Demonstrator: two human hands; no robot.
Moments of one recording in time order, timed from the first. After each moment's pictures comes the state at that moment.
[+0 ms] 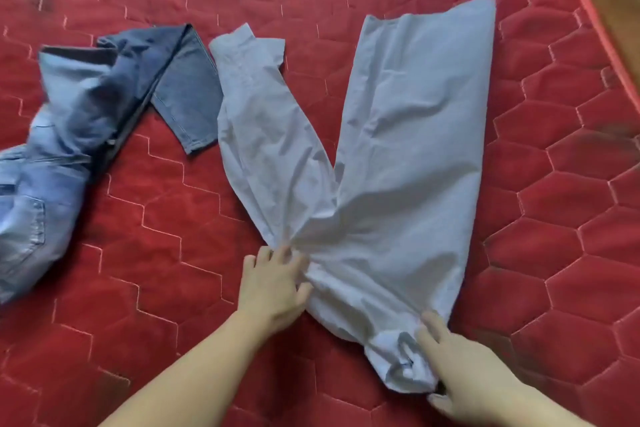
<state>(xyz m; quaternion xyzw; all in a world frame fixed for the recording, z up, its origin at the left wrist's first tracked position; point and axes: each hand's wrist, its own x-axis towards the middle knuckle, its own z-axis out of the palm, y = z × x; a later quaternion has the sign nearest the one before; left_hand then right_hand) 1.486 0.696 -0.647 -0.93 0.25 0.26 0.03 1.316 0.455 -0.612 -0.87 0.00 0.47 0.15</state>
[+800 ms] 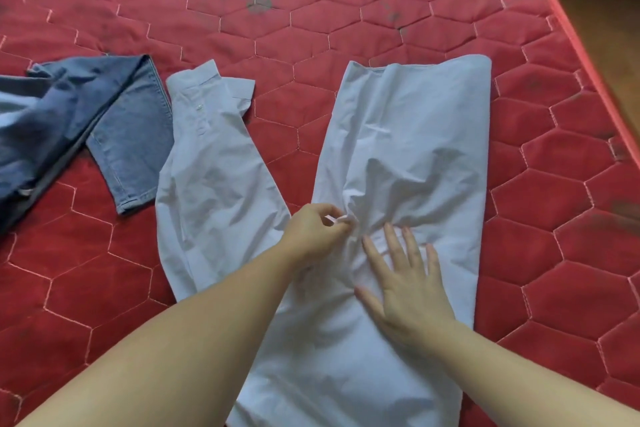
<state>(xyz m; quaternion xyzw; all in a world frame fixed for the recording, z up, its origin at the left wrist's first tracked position) 1.639 0.521 -0.677 -0.85 0.05 0.34 -0.41 1.499 0.388 -0.698 -0.98 0.08 0.16 0.06</state>
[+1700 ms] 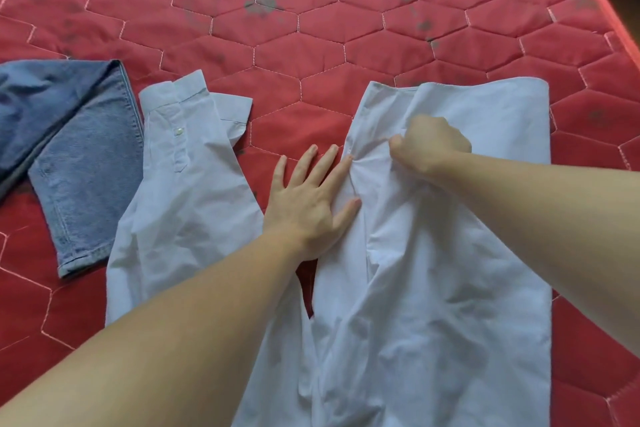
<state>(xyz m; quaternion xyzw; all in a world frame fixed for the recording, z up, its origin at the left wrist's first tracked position) 1.758 0.501 -0.726 -0.94 0.30 0.11 -0.09 1.771 0.305 -0.677 -0.94 0.30 0.12 0.12</state>
